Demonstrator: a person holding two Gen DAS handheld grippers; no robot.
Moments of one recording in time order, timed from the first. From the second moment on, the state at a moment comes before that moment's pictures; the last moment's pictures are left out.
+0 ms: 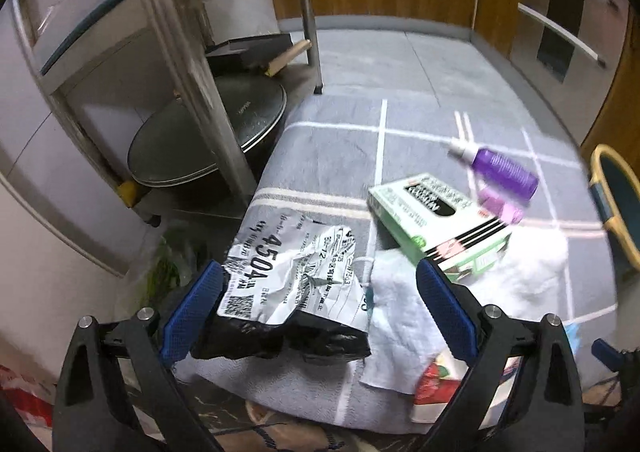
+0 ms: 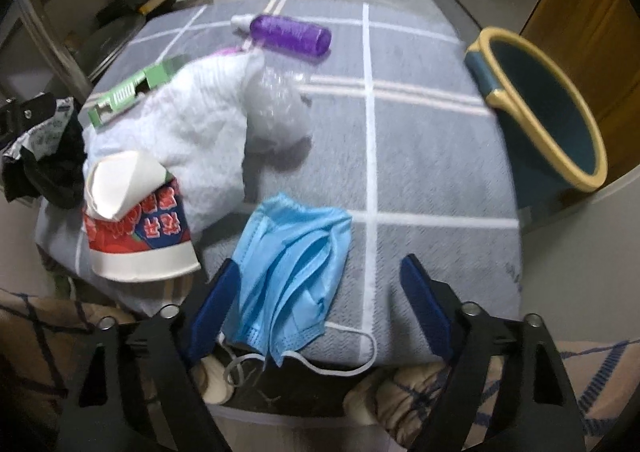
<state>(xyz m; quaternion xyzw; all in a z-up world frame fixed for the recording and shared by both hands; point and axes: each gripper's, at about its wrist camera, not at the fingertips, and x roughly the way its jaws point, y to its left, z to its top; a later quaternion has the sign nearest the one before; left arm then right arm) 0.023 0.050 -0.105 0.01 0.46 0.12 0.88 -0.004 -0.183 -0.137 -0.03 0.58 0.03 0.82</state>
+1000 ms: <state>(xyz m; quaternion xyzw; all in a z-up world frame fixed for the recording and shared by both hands) 0.036 0.068 -0.115 -0.03 0.49 0.13 0.86 0.003 -0.183 -0.125 0.00 0.56 0.05 0.83</state>
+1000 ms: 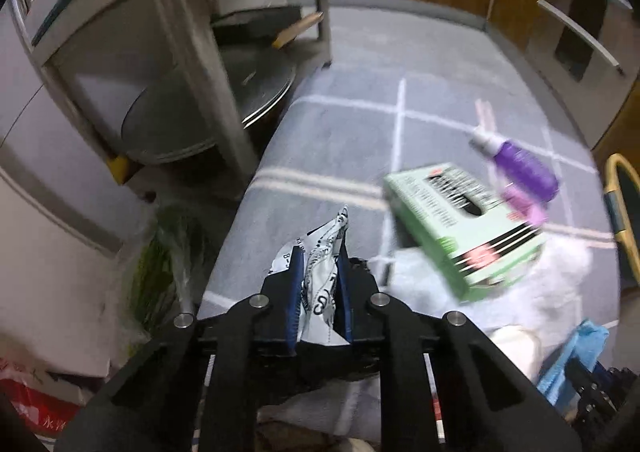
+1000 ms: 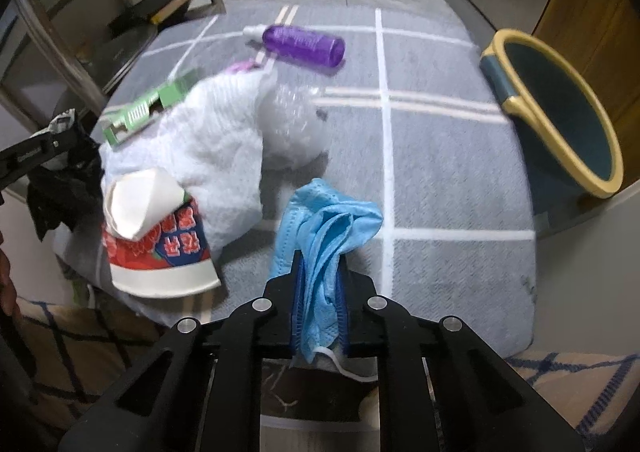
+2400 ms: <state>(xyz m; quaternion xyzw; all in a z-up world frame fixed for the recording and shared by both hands) 0.023 -0.044 0.007 0.05 0.31 -0.06 0.95 0.048 -0.275 0.028 0.06 0.39 0.03 0.92</state>
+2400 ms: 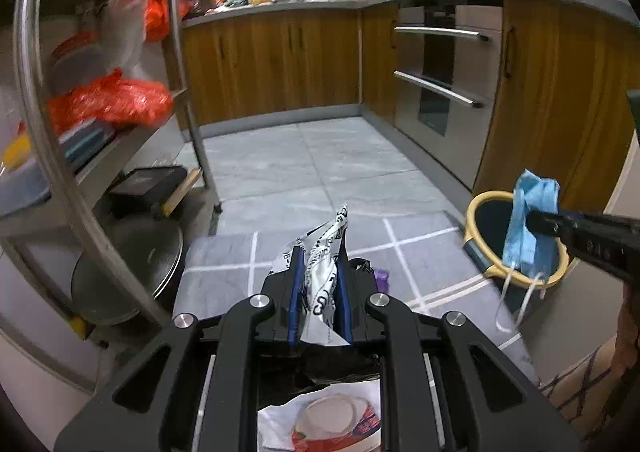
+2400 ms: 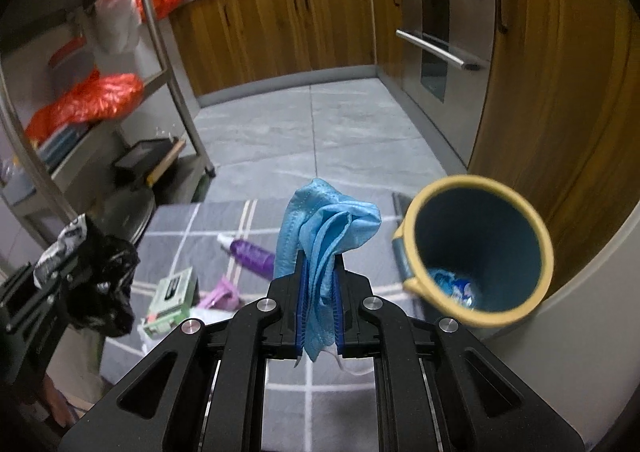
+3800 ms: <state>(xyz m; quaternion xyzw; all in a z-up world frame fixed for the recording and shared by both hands) 0.122 -0.265 -0.029 0.09 0.33 -0.30 0.89 0.172 -0.470 -0.014 0.04 0.45 -0.09 0.89</state>
